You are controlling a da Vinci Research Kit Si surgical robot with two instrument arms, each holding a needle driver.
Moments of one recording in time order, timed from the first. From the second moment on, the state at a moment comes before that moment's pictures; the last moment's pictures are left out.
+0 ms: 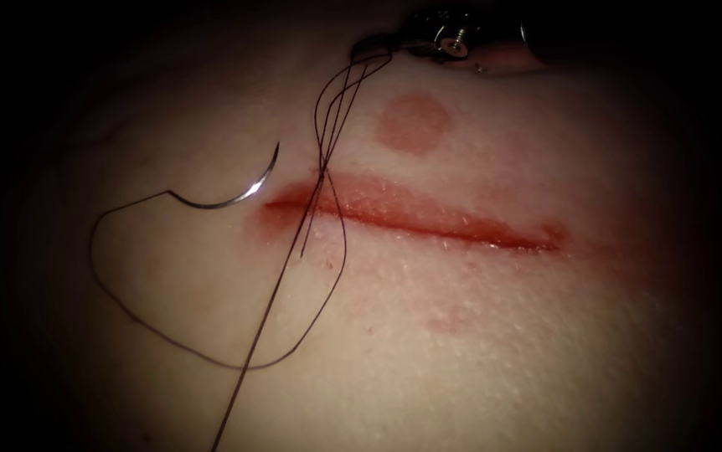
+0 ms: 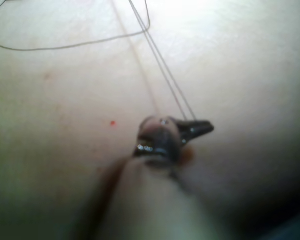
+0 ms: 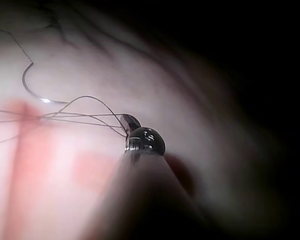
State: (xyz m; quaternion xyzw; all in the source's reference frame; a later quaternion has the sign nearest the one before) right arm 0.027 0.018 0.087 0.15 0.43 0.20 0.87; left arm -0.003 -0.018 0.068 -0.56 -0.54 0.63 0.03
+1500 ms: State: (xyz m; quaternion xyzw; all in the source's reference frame) right arm 0.019 0.007 0.076 0.20 0.39 0.10 0.89; left arm -0.004 0.010 0.047 -0.66 -0.27 0.67 0.19
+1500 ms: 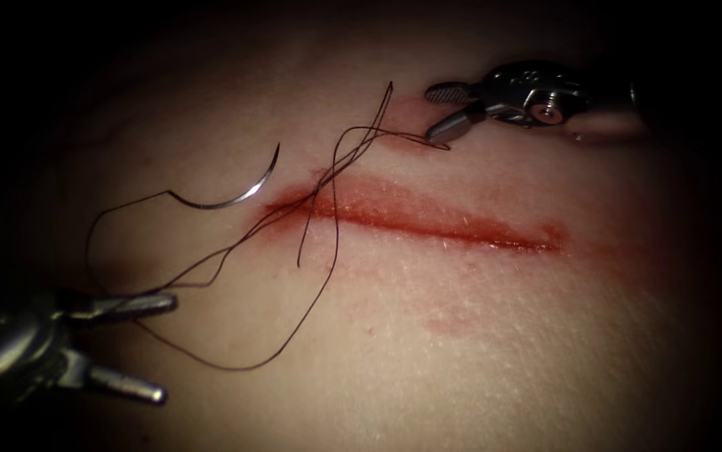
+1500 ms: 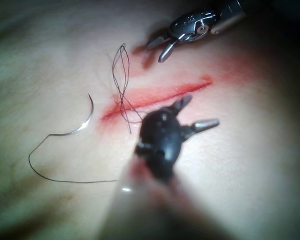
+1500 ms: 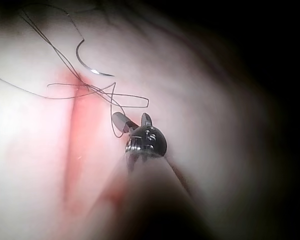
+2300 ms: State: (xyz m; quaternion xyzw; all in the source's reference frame) right arm 0.020 0.010 0.074 0.13 0.46 0.13 0.87; left arm -0.001 0.018 0.042 -0.69 -0.21 0.66 0.21
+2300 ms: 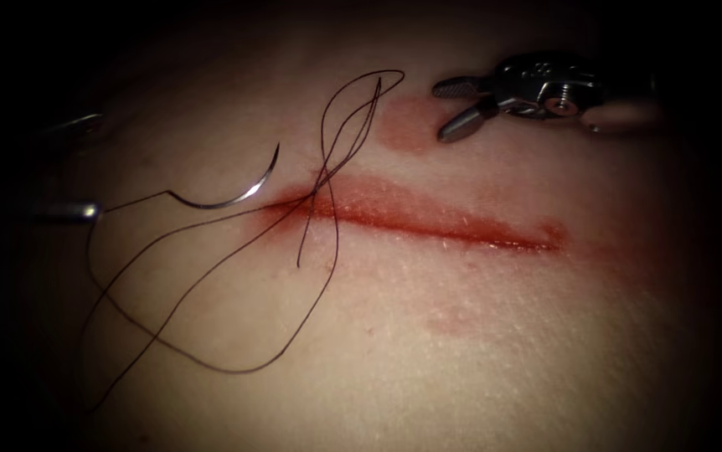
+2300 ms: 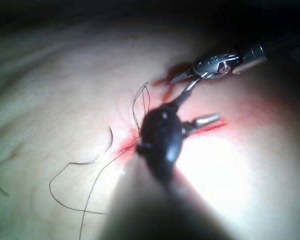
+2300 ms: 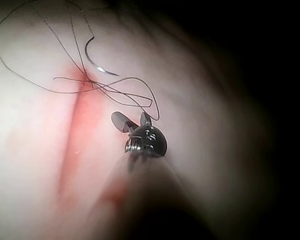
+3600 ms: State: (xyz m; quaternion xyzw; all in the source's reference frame) right arm 0.022 -0.003 0.062 0.01 0.54 0.01 0.84; left arm -0.008 0.018 0.056 -0.68 -0.17 0.72 0.06
